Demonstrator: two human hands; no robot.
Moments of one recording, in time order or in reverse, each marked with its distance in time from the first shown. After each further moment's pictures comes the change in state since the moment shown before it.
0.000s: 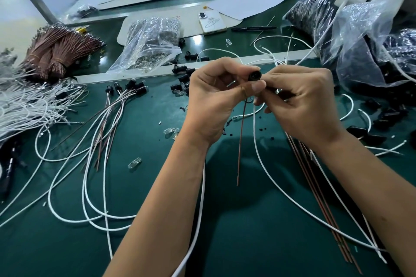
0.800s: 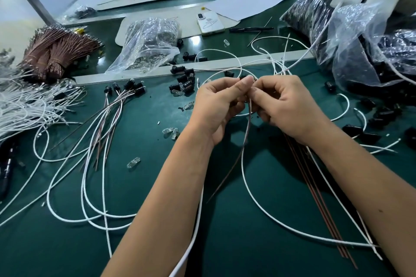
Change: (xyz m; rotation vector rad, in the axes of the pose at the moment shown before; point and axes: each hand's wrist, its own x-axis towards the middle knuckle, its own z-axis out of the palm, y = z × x) left_hand 0.004 -0.014 -0.001 0.032 0.297 -0.520; right_hand -0.002 0.012 0.012 0.315 -0.201 0.457
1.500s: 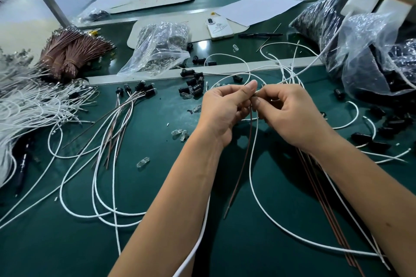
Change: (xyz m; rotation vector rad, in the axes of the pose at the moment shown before) left_hand 0.001 0.001 -0.001 -0.022 0.086 -0.051; right_hand -0.001 0.002 0.008 -0.079 -0.003 -0.031
